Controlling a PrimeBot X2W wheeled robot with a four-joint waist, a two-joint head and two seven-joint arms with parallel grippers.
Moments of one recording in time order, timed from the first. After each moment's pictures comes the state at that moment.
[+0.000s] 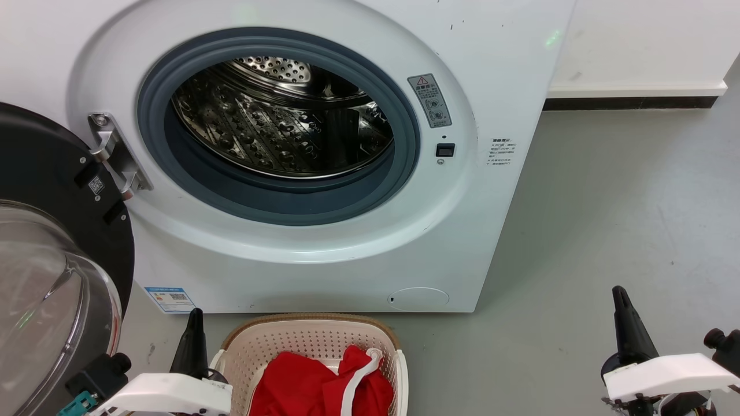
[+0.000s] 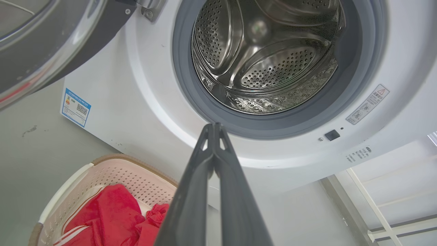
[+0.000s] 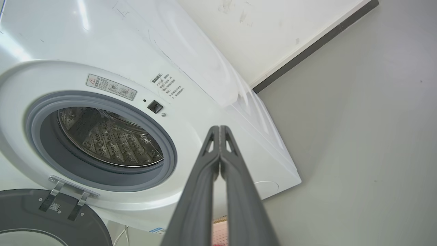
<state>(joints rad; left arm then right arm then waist) 0.01 0.05 0.07 0.19 -0.75 -0.08 -0.10 -0.01 -0.05 -0.08 0.21 0.74 0.13 -0.10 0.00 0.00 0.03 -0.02</state>
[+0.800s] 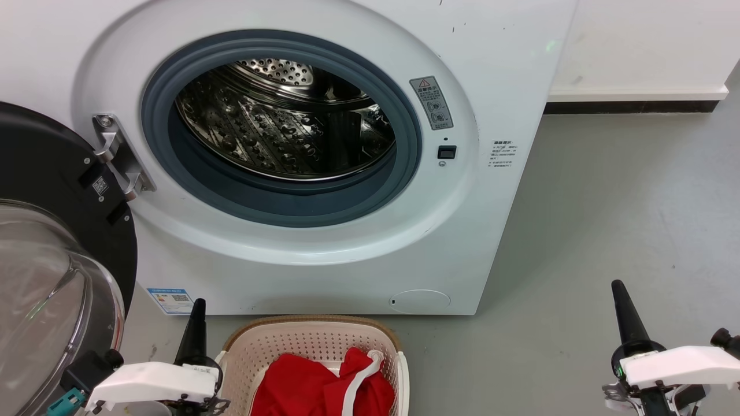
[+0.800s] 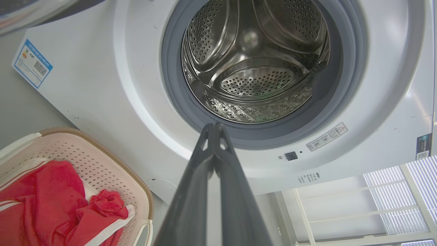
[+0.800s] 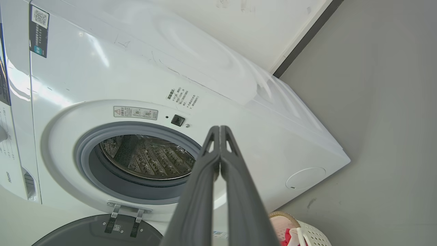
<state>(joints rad) -0.03 0.05 0.09 0.21 -1.05 -0.10 -0.02 -0.04 -0.05 -0.09 0.22 1.04 0.13 -0.02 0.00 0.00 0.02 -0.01</state>
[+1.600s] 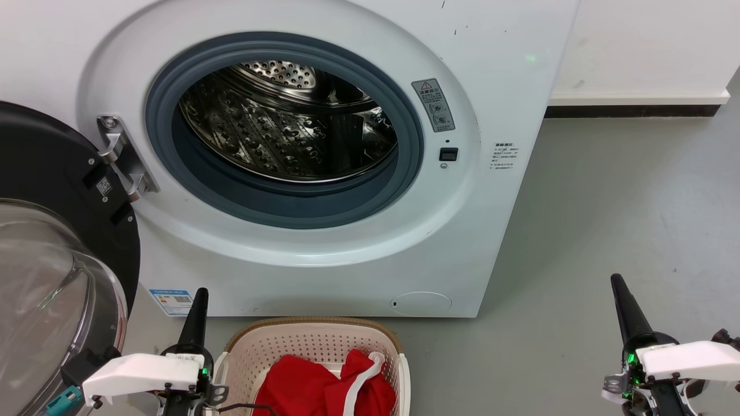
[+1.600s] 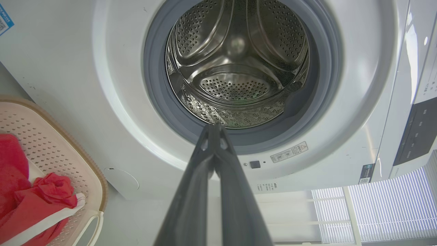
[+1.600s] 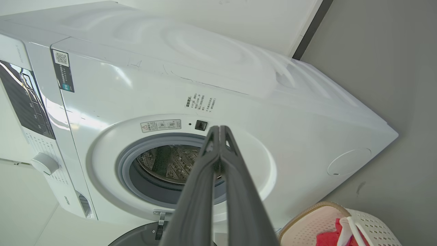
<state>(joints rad) -0.06 0.05 0.10 0.22 -1.30 -0.11 0.04 -0.06 -0.05 -0.10 0.23 1.29 0.13 0.04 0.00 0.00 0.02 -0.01</state>
